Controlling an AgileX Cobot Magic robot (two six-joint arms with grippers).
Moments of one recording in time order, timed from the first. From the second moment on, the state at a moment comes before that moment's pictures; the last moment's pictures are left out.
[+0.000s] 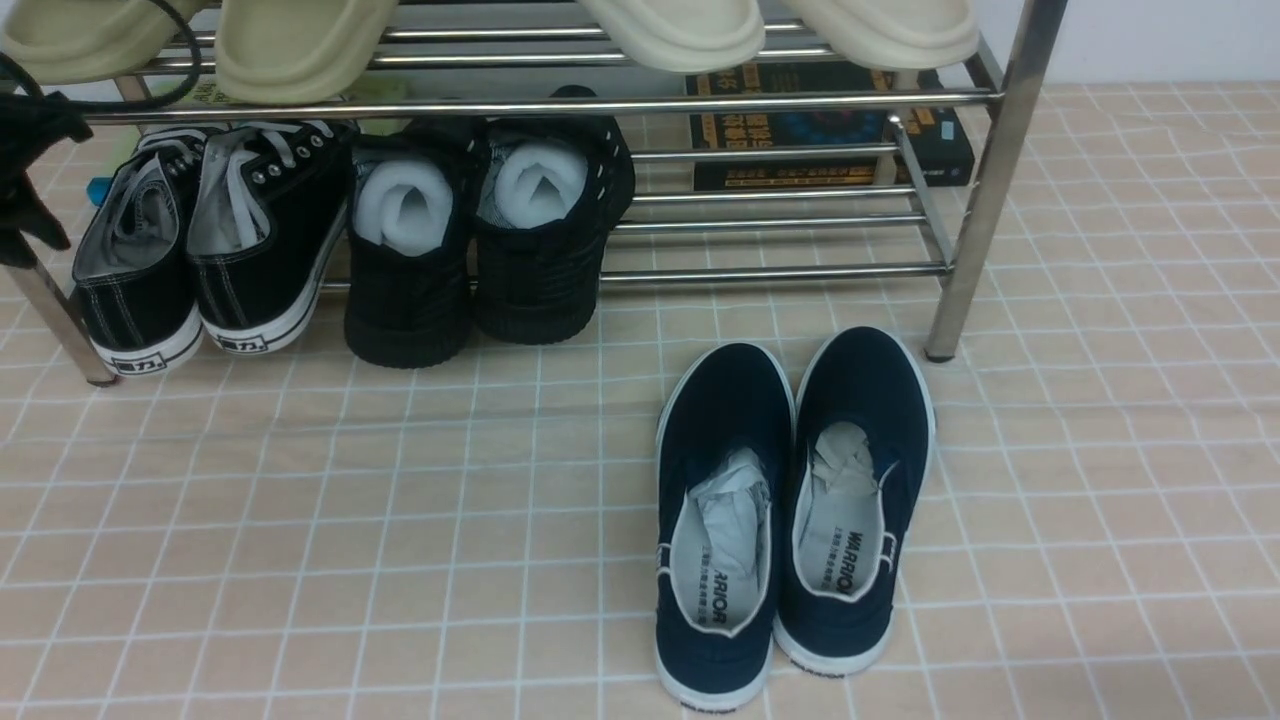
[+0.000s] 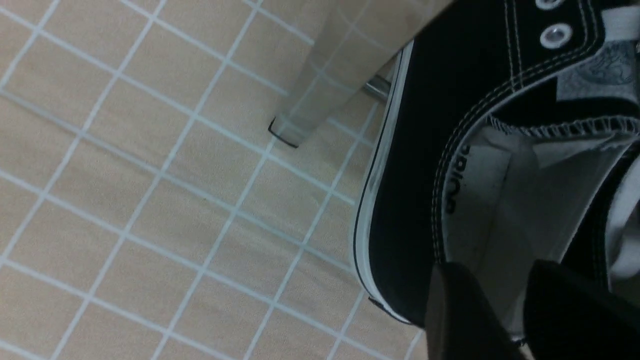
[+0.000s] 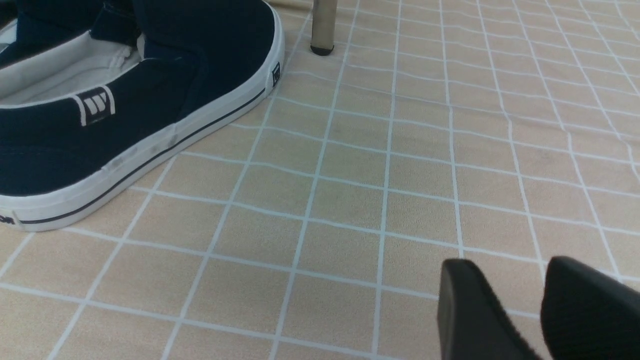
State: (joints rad) right arm 0.10 -0.01 0.01 0.07 0.39 -0.14; left arm 0.26 1.72 -1.53 -0.14 0.87 -0.22
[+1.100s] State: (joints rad) right arm 0.10 -0.01 0.01 0.07 0.39 -0.14; left arm 0.26 1.78 -1.53 -0.13 0.92 -0.22
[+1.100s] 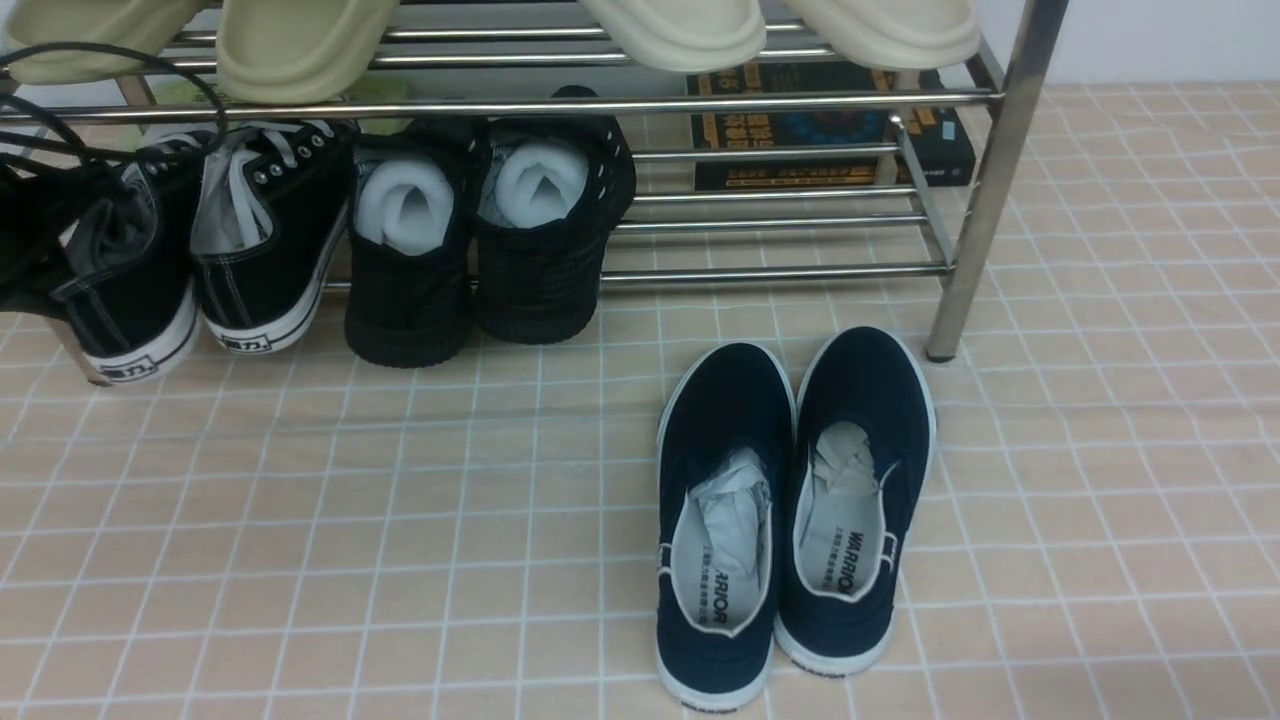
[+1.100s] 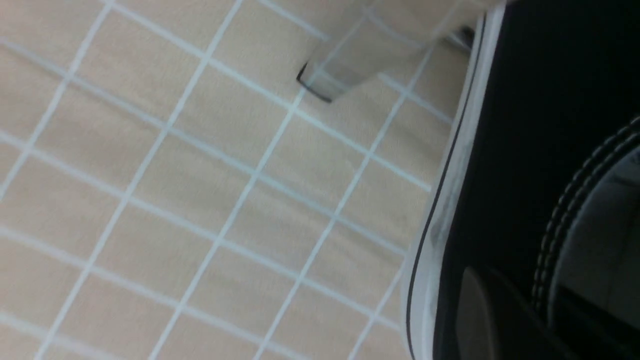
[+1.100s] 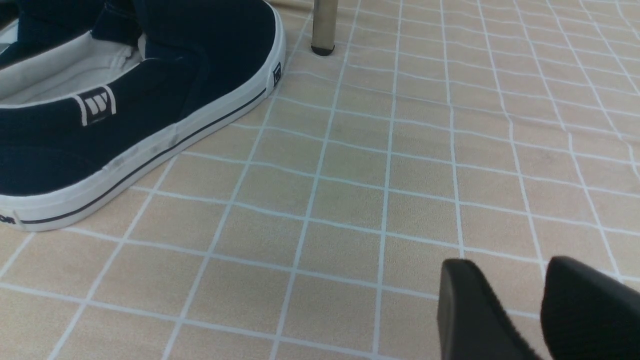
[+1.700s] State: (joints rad) right arm 0.10 -0.01 0.01 0.07 0.39 -0.14; left arm 0.26 1.41 -1.53 0.12 1.25 -0.24
